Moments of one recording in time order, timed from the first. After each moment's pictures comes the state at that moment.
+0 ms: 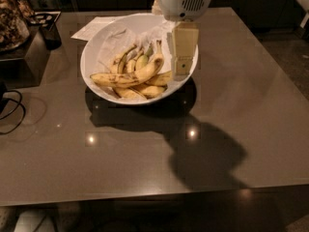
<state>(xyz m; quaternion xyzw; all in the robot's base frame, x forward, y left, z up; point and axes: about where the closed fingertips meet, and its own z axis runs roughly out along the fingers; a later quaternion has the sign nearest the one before) 0.535 -0.044 0.992 -0.76 0.63 -0.03 0.16</state>
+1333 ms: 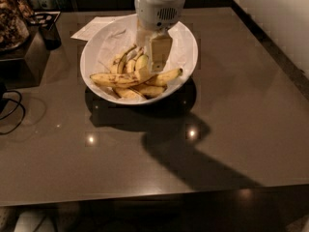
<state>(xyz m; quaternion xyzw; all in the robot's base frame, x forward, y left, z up) 0.558 -0.006 0.961 -0.80 0.59 -0.02 0.12</state>
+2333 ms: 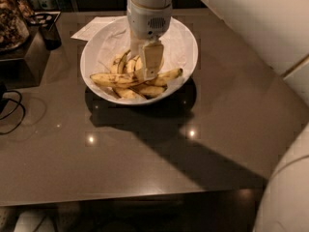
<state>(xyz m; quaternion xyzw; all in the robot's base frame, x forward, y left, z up) 0.572 0.008 0.932 -0.81 0.57 -0.01 0.09</state>
